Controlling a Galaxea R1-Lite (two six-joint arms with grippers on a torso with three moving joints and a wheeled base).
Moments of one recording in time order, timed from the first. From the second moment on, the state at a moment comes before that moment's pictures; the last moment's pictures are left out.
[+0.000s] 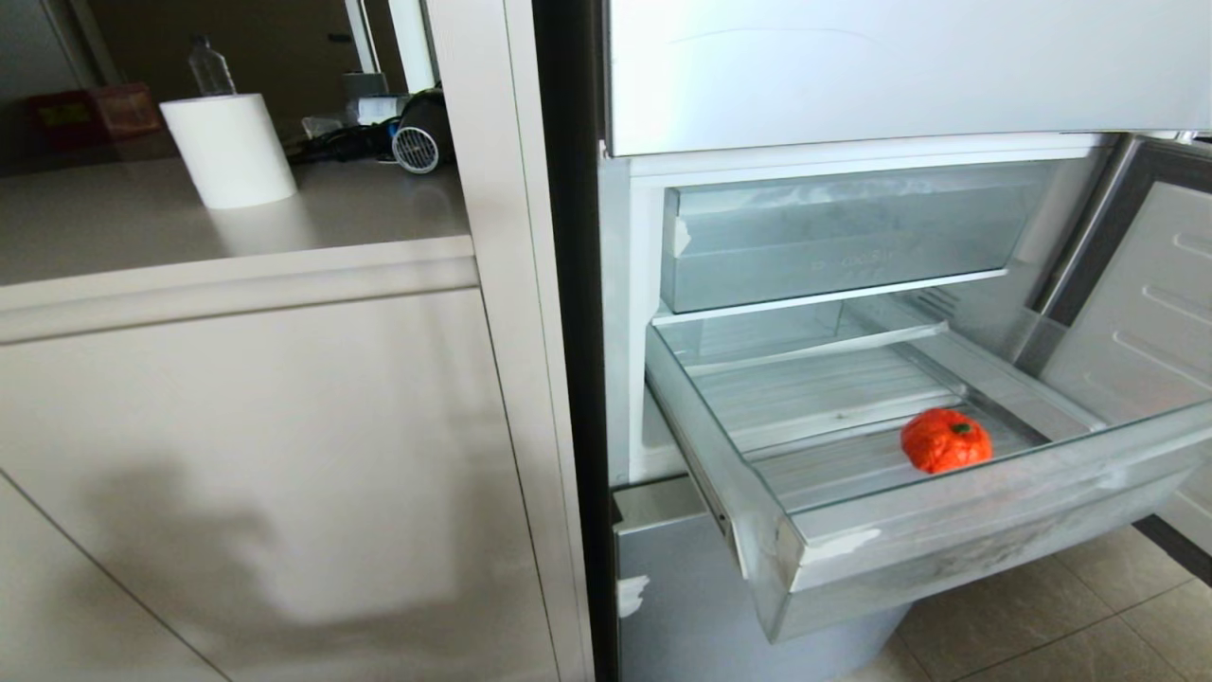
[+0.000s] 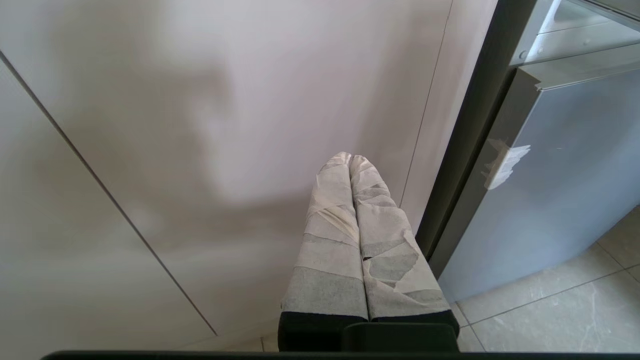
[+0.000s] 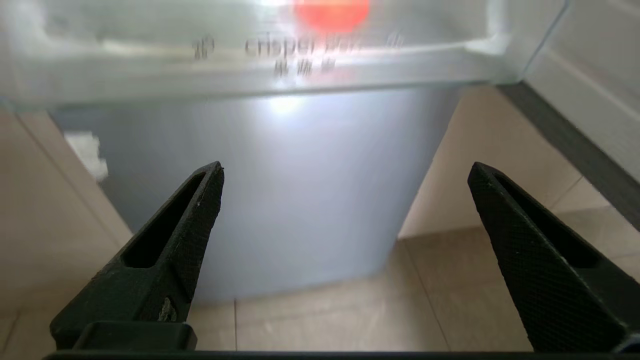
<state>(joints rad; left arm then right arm) 0.01 0.00 -0.03 0.08 0.00 0.01 0.01 0.06 0.00 0.00 0.01 -0.05</state>
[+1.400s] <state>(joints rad) 0.01 0.00 -0.03 0.08 0.00 0.01 0.00 0.00 0.00 0.00 0.00 -0.01</state>
